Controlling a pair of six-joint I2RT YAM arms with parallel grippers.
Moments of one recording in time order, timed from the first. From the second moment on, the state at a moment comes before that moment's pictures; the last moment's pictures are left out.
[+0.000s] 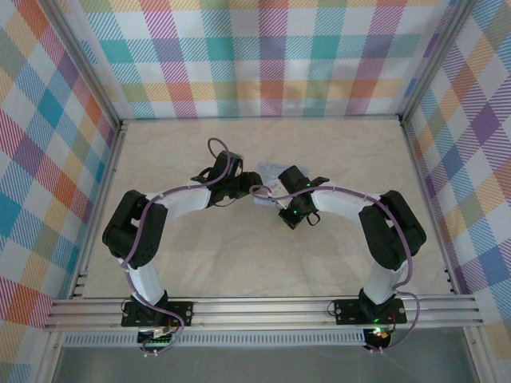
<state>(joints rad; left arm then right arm) -0.53 1.80 1.10 -0.06 0.23 -0.84 0.63 1.76 1.09 -0.59 -0.07 -0.26</state>
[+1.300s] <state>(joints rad) -0.53 1.82 1.10 -0.03 0.27 -0.84 0.66 1.72 1.04 -0.52 0.08 -0.51</state>
